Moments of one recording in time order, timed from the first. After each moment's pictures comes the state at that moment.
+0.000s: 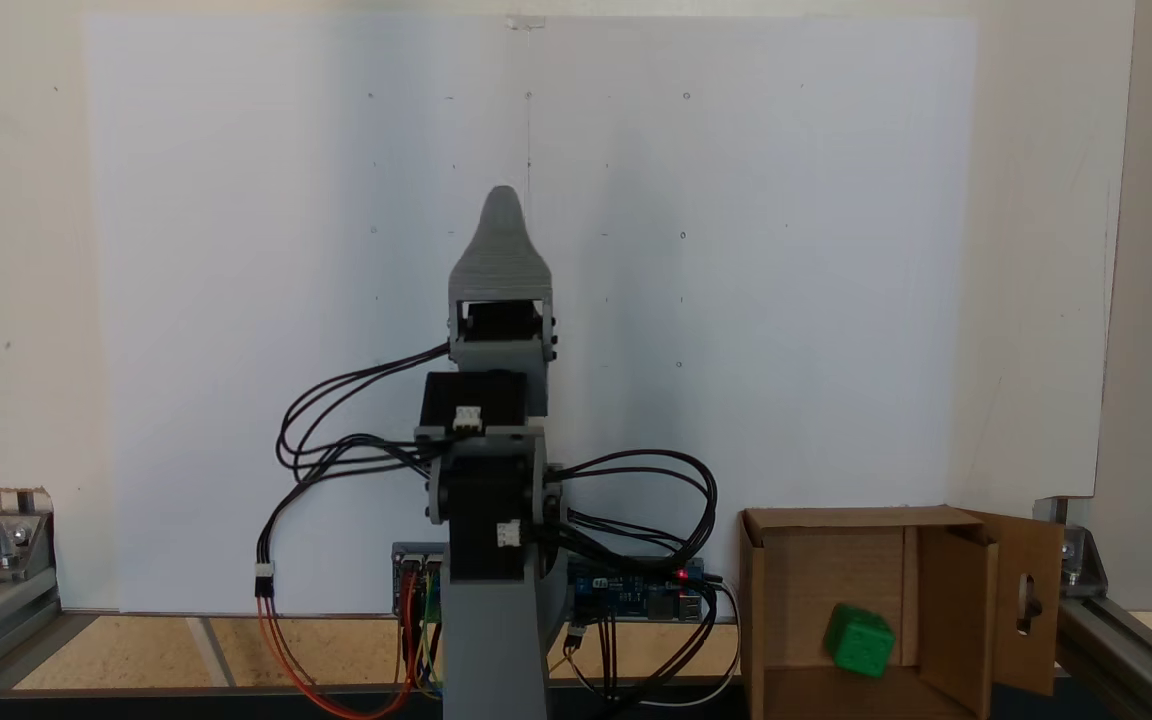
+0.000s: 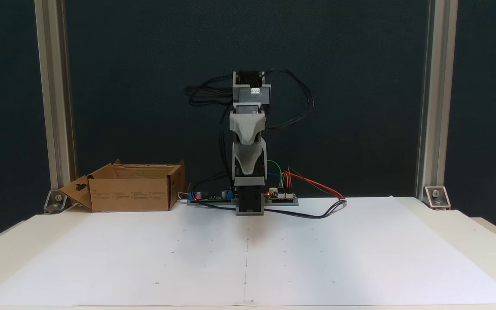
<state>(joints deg) -1.9 125.2 117.3 23.0 -1.2</state>
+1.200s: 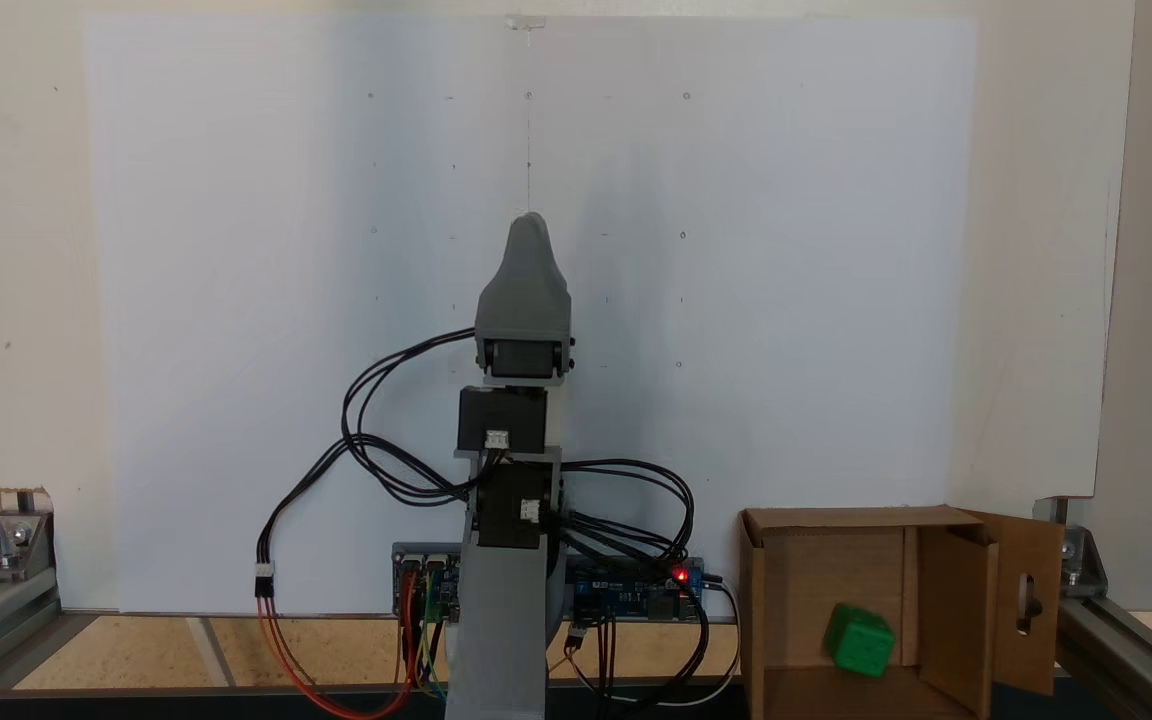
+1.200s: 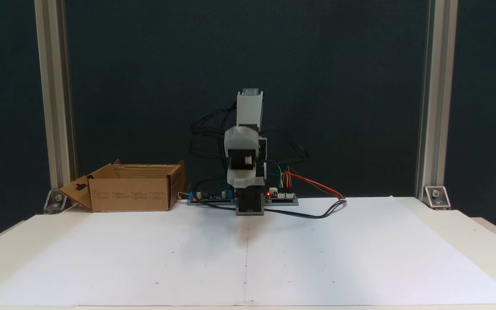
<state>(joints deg) 1.6 129.4 163.7 -62.3 -1.3</state>
